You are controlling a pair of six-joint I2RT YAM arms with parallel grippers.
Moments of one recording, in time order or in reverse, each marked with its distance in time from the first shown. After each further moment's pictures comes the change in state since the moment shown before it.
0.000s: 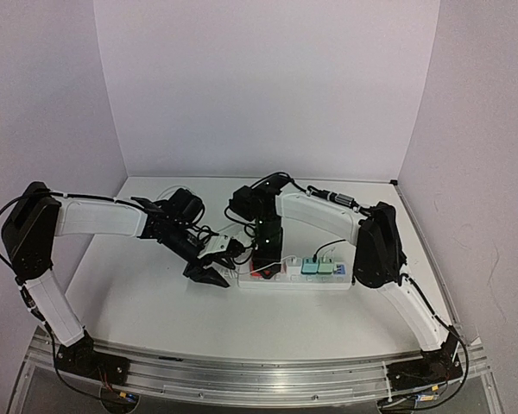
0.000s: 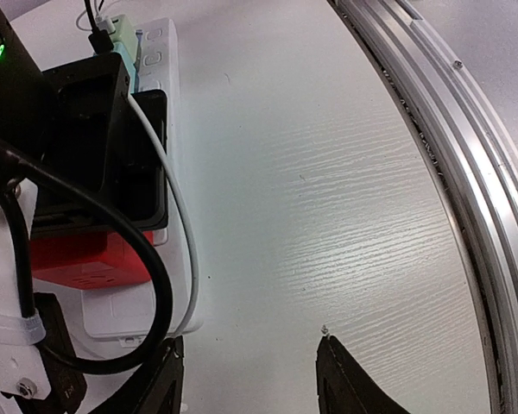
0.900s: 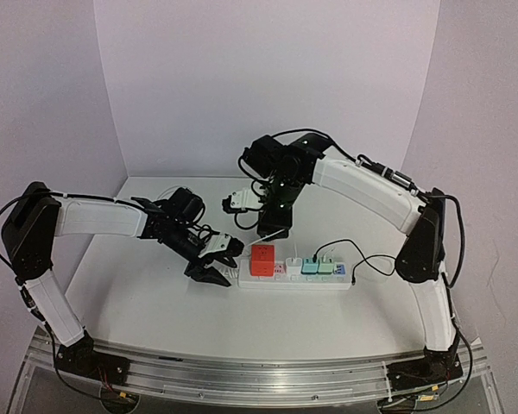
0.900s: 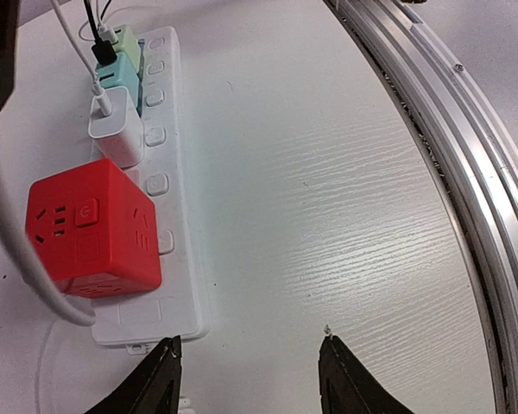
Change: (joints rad) left arm 0.000 0.001 0.000 0.026 0.009 0.003; right arm 0.010 -0.339 -0.104 0.107 0.046 -0.080
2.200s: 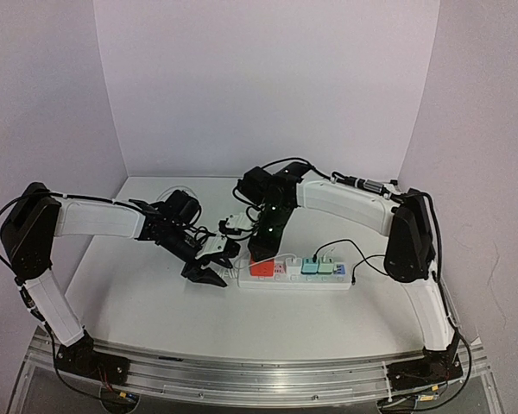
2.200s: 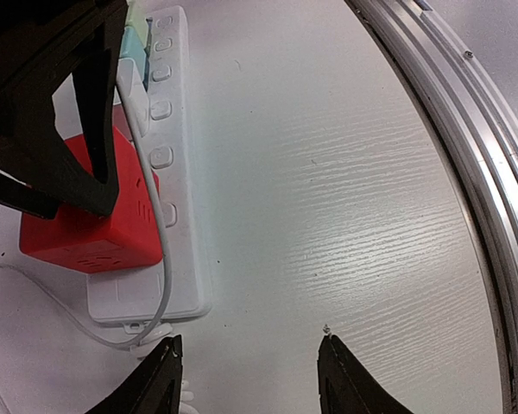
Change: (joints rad) left arm 0.020 -0.006 -0.034 0.017 -0.020 0.006; right arm -0.011 0.072 -0.175 0.136 -0.207 0.231
